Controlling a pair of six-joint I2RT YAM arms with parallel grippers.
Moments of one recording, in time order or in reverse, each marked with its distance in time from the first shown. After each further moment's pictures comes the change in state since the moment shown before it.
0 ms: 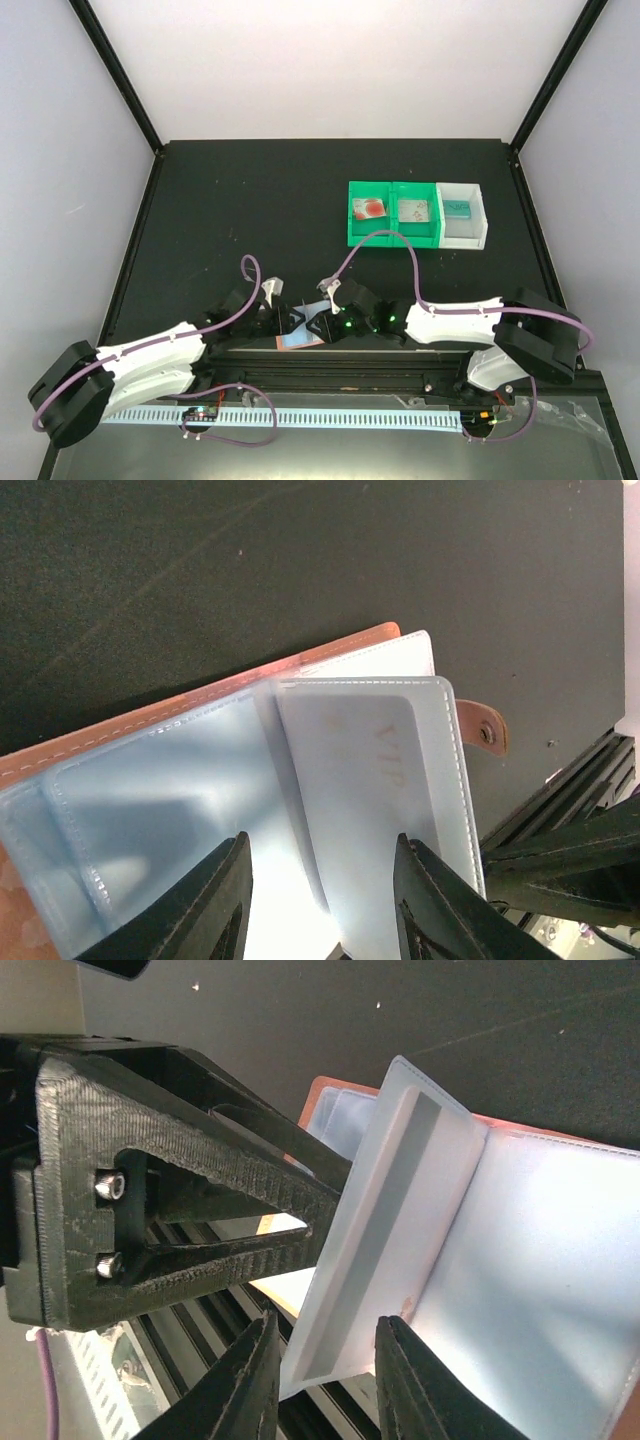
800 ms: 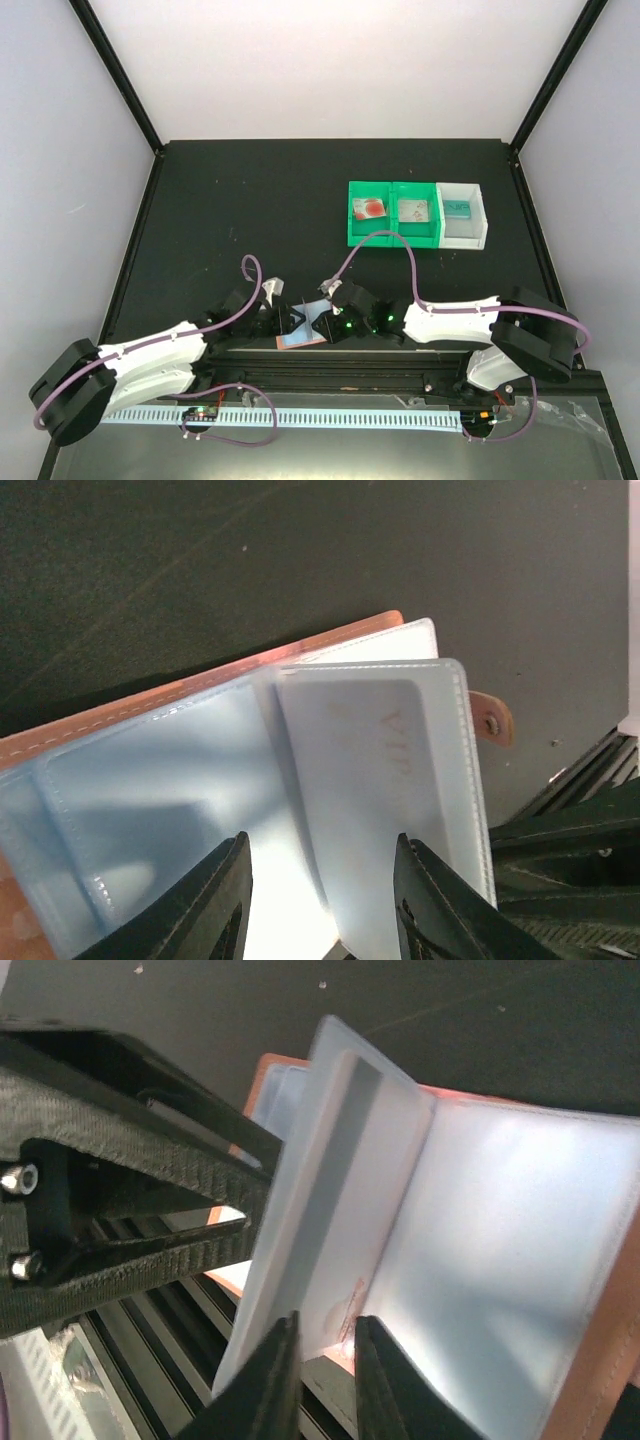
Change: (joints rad) left arm 0.000 0.032 0.000 0.011 0.003 0.000; right arm 0.000 0.023 0.013 -0.069 0.048 0.000
